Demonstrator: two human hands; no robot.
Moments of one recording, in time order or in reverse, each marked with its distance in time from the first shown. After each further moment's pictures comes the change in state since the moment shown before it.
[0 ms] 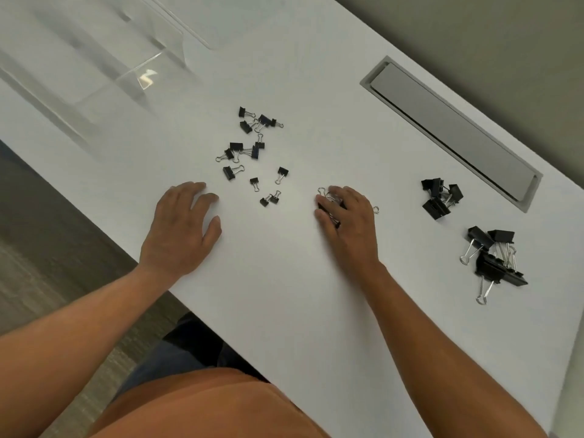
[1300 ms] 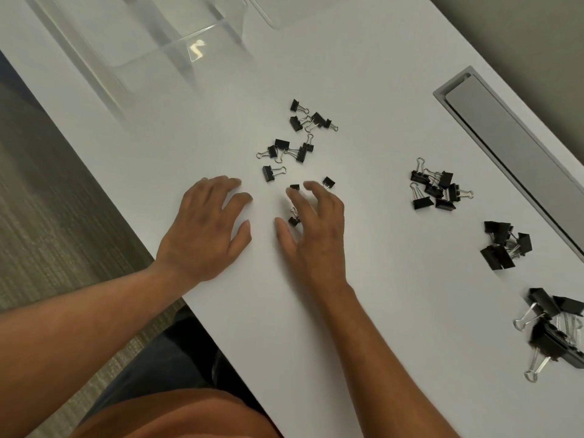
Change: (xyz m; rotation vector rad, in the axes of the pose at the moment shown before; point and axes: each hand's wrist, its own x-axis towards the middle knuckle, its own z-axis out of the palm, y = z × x) left_hand 0.004 0.000 0.001 0.069 -0.053 -0.031; right_hand 0.025 -0.115 0.056 0.181 -0.090 -0.013
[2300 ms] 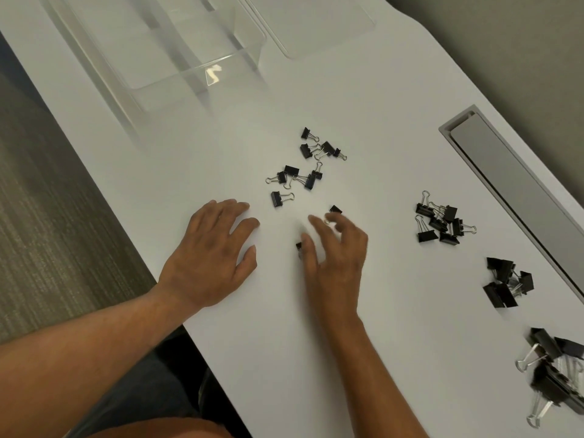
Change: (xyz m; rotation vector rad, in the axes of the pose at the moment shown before) left_hand 0.000 -0.001 0.000 0.000 -0.016 0.000; right_hand 0.003 0.006 -0.008 -0.009 0.114 0.073
